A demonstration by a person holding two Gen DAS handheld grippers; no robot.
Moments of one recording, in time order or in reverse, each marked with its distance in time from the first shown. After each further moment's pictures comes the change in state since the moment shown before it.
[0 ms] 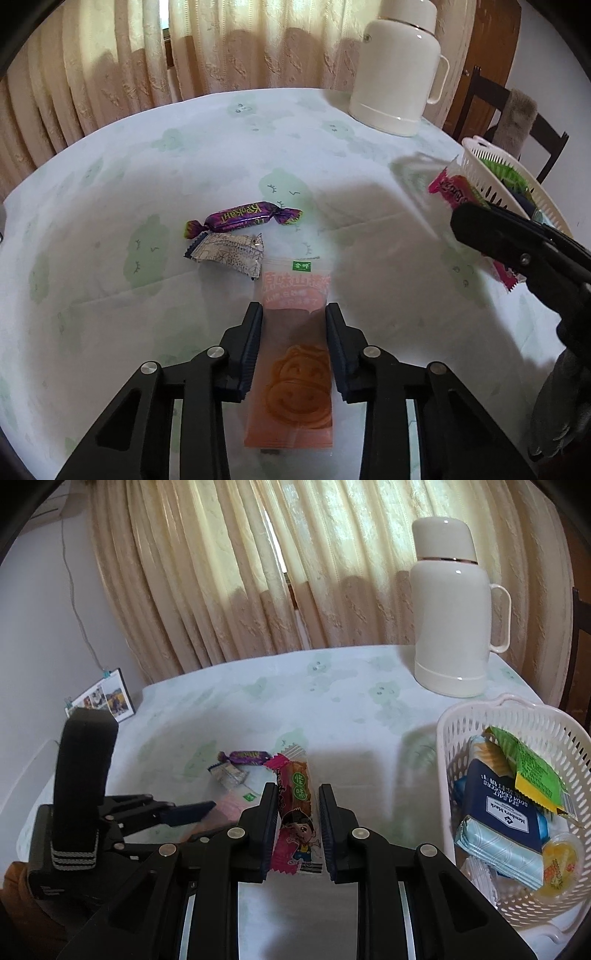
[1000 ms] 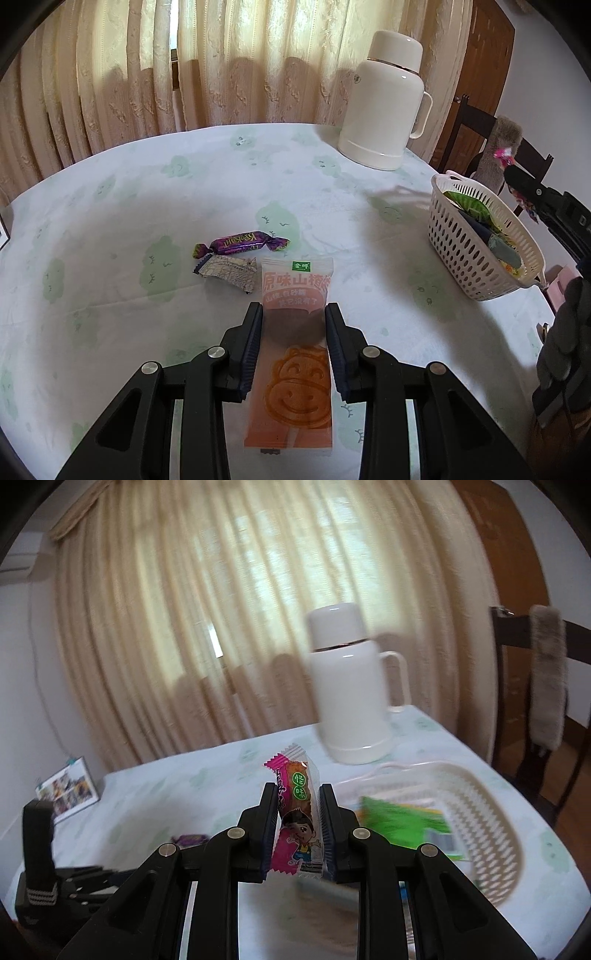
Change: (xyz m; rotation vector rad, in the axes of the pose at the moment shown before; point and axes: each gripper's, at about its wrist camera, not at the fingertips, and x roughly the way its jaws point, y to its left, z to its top) left arm -0.037 -0.004 -0.002 -0.020 -0.100 -0.034; right arm -0.077 -0.062 0.016 0.182 -0.287 -0.234
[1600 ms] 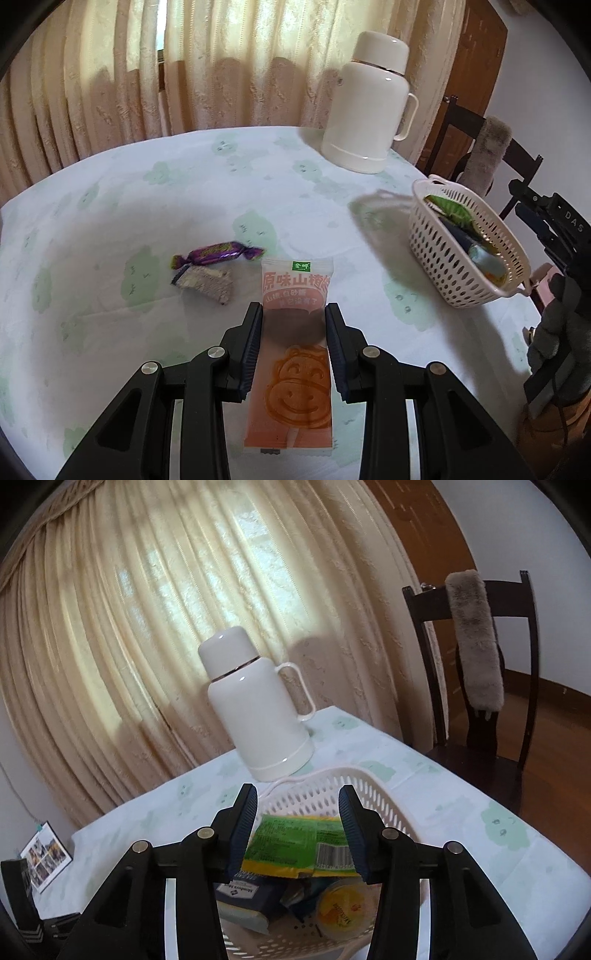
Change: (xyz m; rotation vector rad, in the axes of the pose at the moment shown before) left arm -0.002 -0.015 0.013 0.016 0.004 -0.051; right arm -0.012 -0.061 0.005 0.210 -0.061 -0.175
